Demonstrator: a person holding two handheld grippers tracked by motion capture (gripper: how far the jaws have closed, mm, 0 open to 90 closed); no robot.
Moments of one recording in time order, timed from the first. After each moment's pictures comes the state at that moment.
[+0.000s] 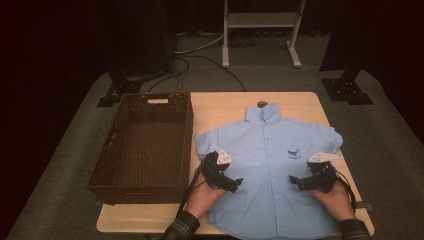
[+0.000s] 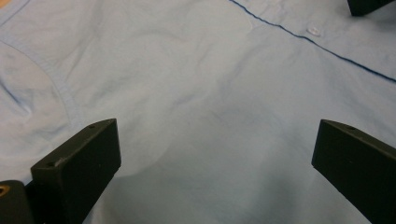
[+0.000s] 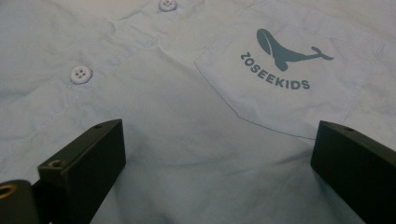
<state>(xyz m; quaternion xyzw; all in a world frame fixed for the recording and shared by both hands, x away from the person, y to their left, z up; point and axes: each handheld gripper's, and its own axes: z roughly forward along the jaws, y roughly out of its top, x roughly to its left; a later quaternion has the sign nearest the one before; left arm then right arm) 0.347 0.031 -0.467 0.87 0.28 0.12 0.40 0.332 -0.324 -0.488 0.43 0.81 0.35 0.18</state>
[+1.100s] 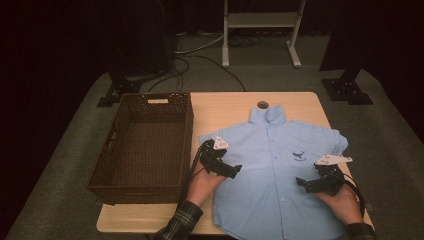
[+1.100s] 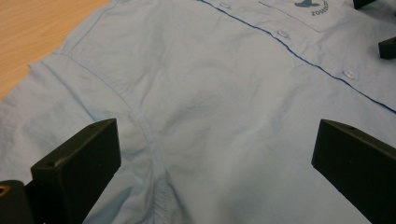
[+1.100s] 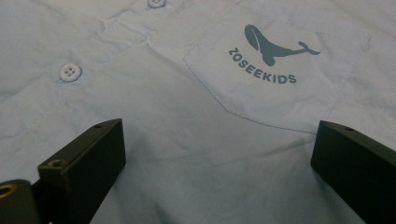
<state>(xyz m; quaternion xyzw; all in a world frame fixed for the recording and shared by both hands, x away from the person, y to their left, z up) 0.375 0.034 -0.446 0.85 0.32 0.12 0.41 0.321 -0.345 -0.488 0.44 0.81 0.34 0.18</state>
